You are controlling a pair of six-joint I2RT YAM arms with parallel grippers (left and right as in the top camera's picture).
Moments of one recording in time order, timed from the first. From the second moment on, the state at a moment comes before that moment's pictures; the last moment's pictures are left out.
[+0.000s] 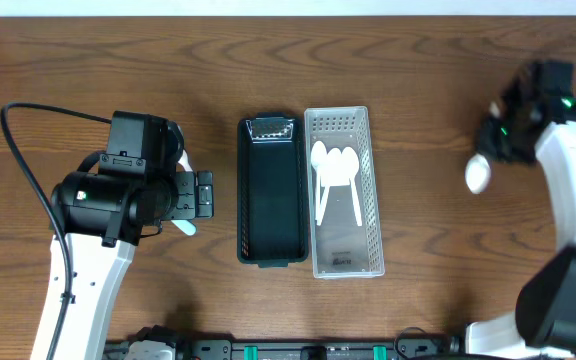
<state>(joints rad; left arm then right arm) -0.16 1.19 1.27 -1.27 -0.01 -0.17 -0.12 1.66 1.42 -0.97 -0.06 0.13</state>
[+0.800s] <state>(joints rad) -0.16 1.19 1.27 -1.27 -0.01 -0.17 0.46 1.96 1.55 -0.93 -0.03 0.28</state>
